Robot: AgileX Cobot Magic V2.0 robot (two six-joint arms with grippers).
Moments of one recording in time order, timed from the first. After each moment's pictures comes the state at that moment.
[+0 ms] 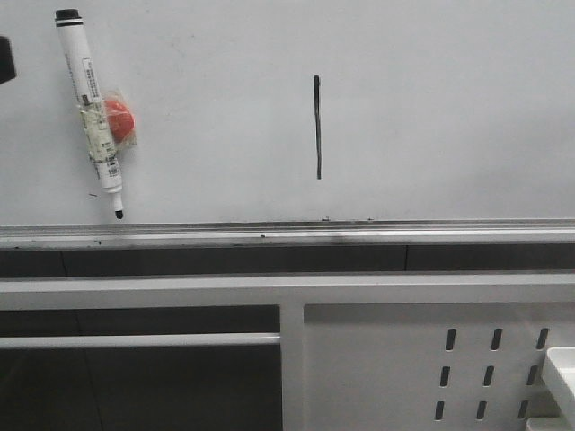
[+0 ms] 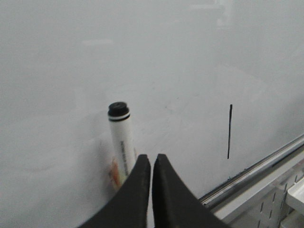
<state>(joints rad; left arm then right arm) -0.58 0.95 -0.18 0.09 -0.70 -0.03 0.59 0.37 -0.14 0.49 -0.10 -0.50</state>
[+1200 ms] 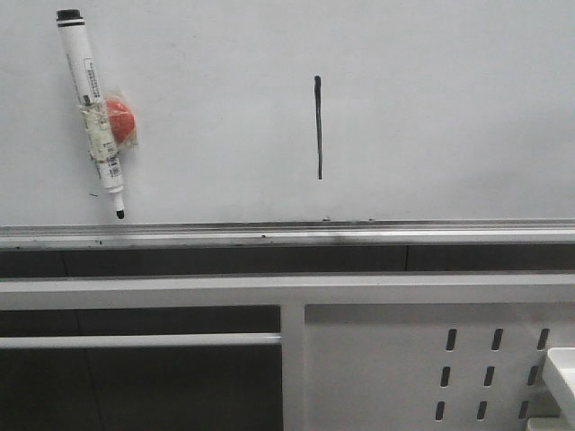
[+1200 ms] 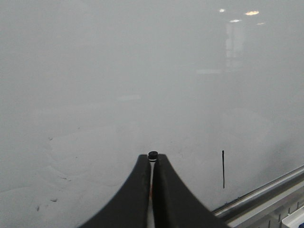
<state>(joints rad) -0.58 0.02 -0.35 0.07 0.27 -0.02 0.59 0.37 -0.14 0.49 -0.10 -0.50</state>
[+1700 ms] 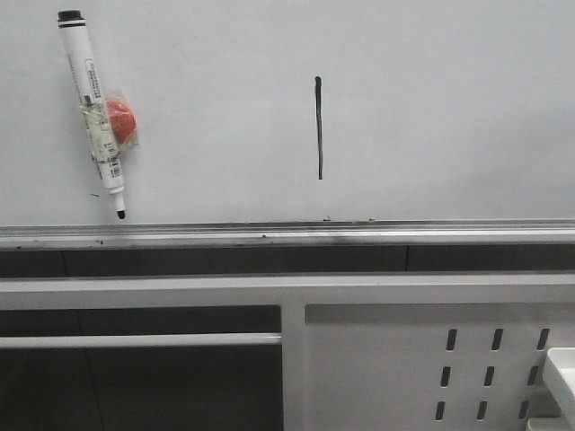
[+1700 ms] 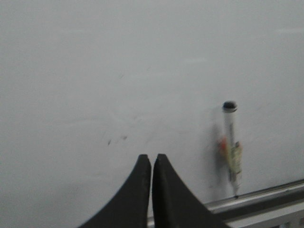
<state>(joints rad) -0.31 -0.01 -0.18 0.15 0.21 -0.10 0.59 0.37 -0.14 0.49 -0.10 -0.50</state>
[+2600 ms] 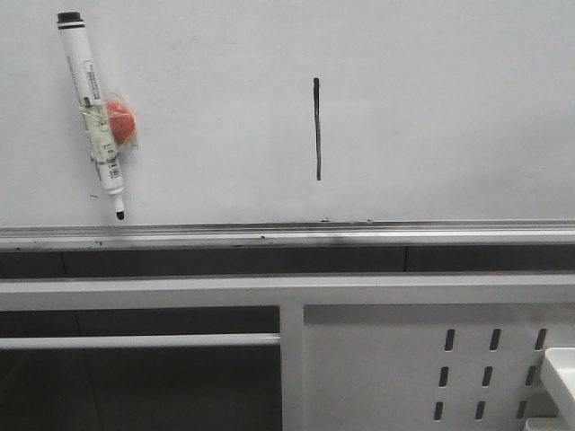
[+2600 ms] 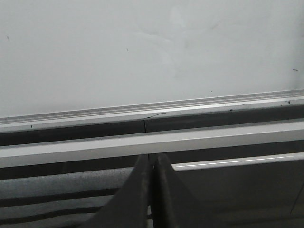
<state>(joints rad) -0.05 -0.01 0.00 -0.03 0.34 0.09 0.59 0.37 -0.14 0.49 -0.10 -0.50</state>
